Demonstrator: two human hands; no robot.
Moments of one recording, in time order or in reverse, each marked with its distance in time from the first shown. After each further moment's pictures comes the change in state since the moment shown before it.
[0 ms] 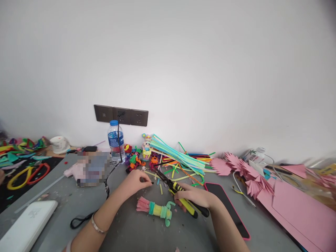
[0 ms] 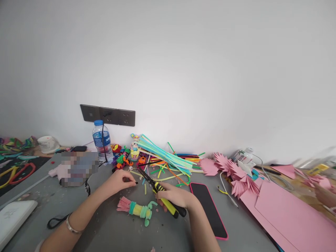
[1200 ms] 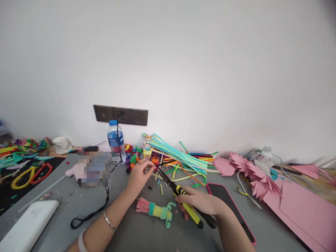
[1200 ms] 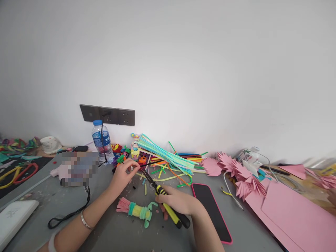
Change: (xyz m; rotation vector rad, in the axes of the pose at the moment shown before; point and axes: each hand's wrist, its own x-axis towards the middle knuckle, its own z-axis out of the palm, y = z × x) left_hand 0.019 0.011 0.018 0.151 0.486 0.215; right_hand -0.009 0.000 0.006 0.007 0.024 0.073
